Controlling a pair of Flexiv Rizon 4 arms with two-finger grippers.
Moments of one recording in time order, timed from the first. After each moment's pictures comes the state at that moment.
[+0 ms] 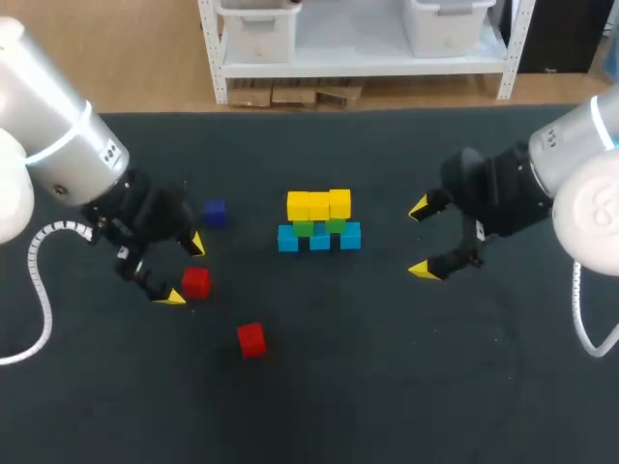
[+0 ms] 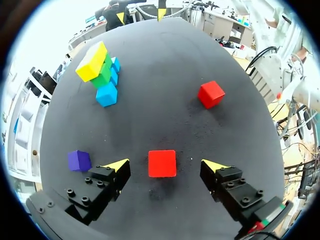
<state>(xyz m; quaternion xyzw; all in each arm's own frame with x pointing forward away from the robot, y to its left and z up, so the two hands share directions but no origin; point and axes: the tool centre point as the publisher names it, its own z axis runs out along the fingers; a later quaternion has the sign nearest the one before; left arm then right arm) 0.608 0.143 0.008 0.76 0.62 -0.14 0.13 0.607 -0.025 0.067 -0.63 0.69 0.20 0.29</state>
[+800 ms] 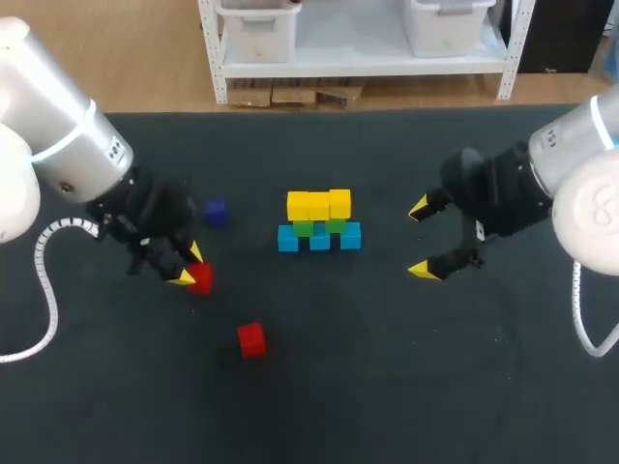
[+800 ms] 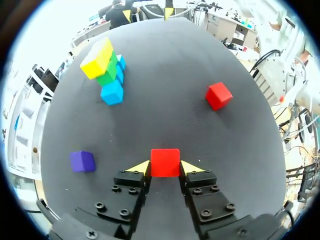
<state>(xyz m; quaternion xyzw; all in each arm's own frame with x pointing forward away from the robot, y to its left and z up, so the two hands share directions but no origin) 0.619 0.136 0.011 0.75 0.63 -0.14 0.14 0.607 -0.025 0.068 -0.63 0.69 0.20 0.29</state>
